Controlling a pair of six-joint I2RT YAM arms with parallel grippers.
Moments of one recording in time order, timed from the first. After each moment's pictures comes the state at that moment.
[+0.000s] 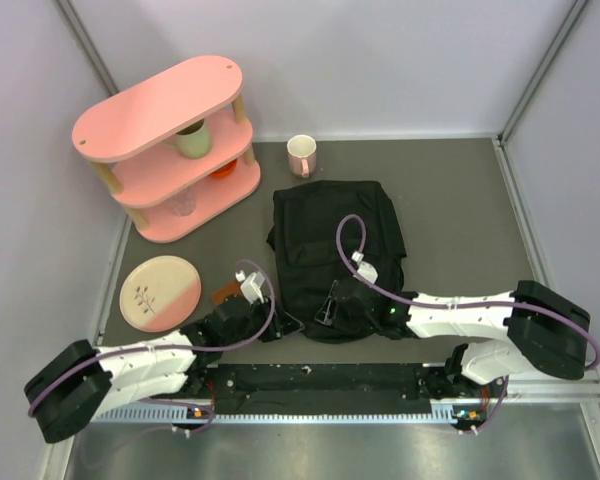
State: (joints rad) left arm -0.88 0.88 0.06 0.37 0.14 -1.06; right arm 1.14 1.35 0.58 -0.07 0.21 1.24
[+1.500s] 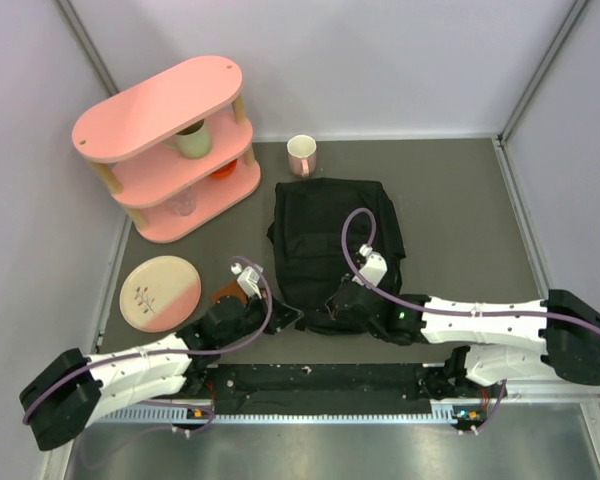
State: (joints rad) left arm -0.89 0.84 0.05 0.50 0.07 -0.95; right arm 1.24 1.22 0.67 -0.23 0.54 1.21
